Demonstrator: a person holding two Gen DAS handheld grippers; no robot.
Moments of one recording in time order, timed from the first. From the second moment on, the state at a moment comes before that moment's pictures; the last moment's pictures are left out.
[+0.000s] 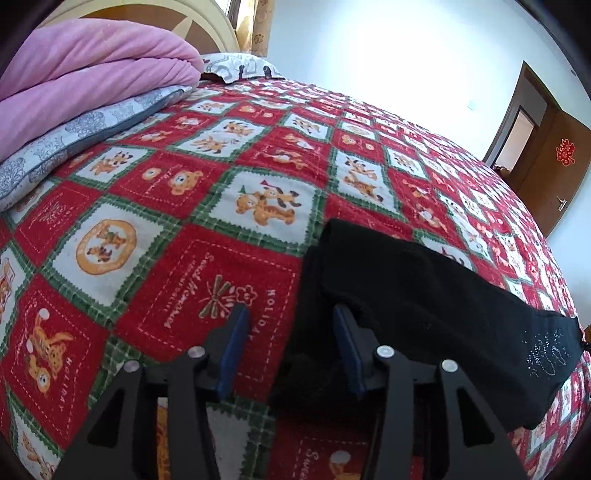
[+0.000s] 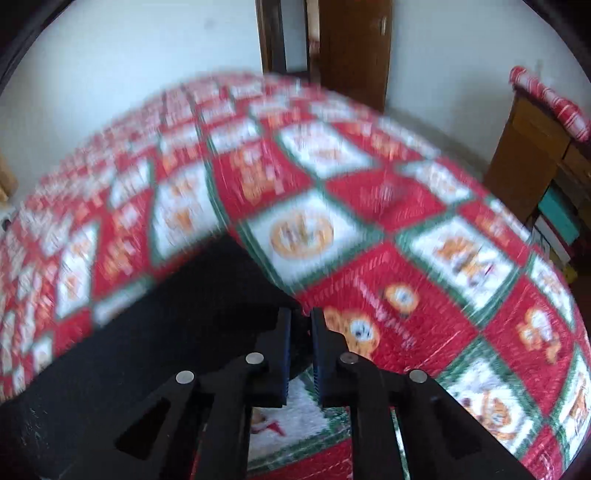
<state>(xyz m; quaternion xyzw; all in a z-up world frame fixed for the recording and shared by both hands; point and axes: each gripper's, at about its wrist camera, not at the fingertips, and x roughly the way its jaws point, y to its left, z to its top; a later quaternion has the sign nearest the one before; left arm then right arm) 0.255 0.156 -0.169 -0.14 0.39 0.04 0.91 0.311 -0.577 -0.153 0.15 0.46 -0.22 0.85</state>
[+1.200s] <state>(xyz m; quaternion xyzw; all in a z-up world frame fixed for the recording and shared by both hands) 0.298 0.066 -0.148 0.01 0.41 0.00 0.91 0.379 -0.313 -0.162 -0.10 0.47 0.00 0.88</state>
